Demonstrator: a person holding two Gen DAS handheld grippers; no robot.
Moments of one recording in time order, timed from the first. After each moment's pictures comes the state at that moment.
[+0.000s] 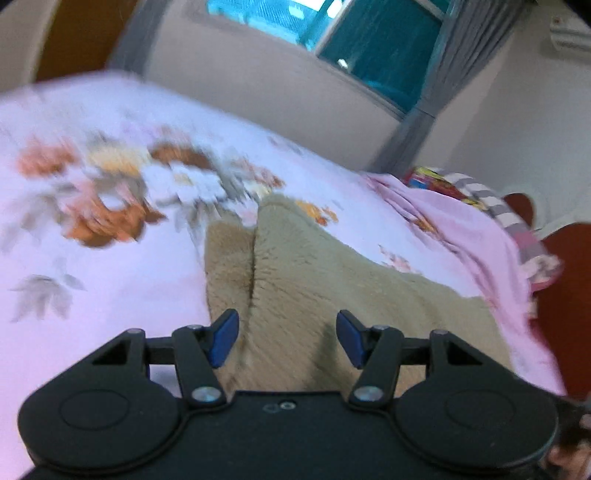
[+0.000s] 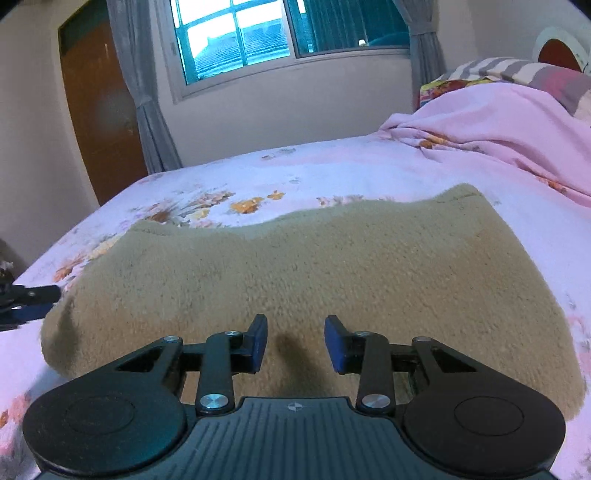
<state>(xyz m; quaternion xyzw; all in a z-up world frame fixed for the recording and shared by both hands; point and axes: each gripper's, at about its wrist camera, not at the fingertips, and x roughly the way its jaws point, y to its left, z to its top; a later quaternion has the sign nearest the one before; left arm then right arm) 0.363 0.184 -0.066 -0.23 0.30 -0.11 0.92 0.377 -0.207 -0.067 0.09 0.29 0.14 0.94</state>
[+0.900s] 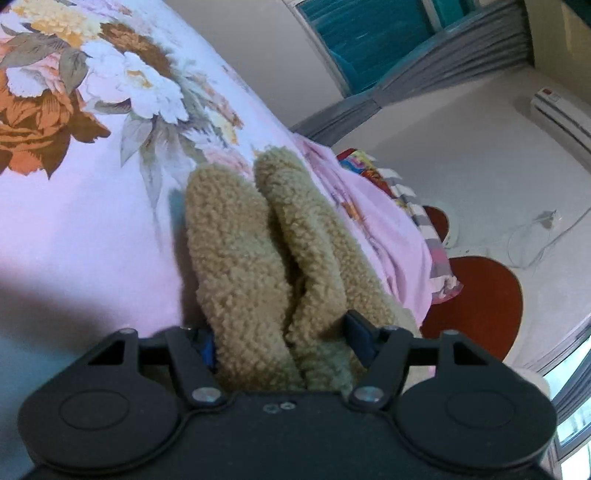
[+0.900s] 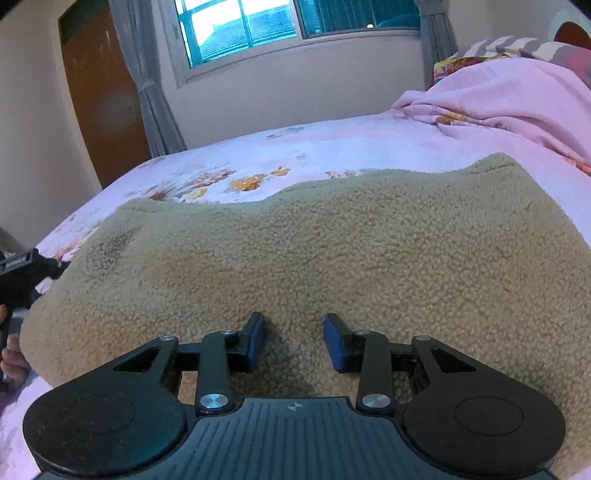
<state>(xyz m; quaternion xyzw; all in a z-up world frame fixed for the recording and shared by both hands) 0.466 0.229 -0.158 -0.38 0.33 -0.29 0.82 0.414 -0.196 -0.105 0.09 0.31 0.15 0.93</state>
